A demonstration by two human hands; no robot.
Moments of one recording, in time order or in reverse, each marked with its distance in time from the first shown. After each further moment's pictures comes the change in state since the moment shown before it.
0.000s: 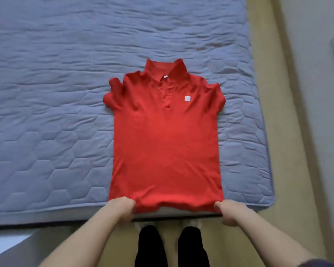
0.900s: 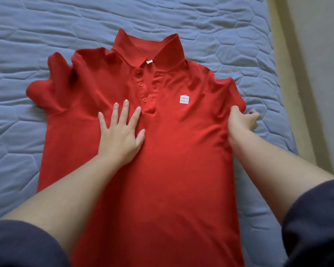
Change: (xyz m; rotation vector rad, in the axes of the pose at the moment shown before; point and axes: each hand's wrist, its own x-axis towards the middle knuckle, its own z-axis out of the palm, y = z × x) left_hand 0.244 -0.026 -0.195 -0.181 1.132 -0.123; right_hand 0.227 0.083 -0.258 1.709 1.228 0.544
